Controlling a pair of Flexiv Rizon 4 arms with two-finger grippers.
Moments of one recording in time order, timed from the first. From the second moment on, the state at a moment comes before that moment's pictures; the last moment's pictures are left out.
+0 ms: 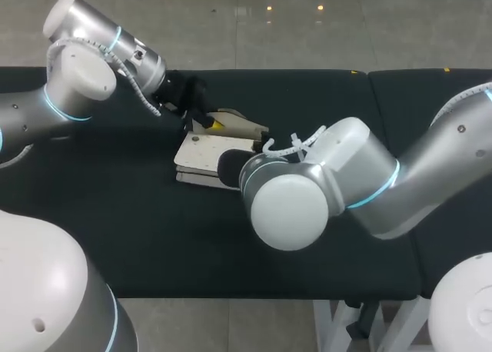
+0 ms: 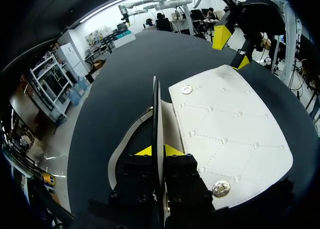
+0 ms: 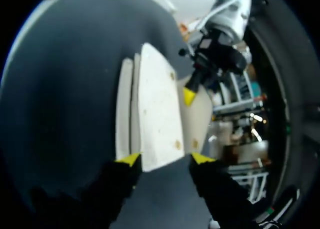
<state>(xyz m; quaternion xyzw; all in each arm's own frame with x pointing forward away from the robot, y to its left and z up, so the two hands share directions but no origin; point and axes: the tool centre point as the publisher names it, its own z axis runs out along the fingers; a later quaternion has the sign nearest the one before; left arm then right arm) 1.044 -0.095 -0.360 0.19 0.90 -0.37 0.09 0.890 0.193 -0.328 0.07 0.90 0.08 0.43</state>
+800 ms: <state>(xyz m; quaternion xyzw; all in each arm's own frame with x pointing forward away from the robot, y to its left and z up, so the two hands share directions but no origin) 1.053 -0.090 -0.321 0.15 0.91 -0.38 0.10 0.884 0.206 -0.253 0.08 0.91 0.08 0.39</state>
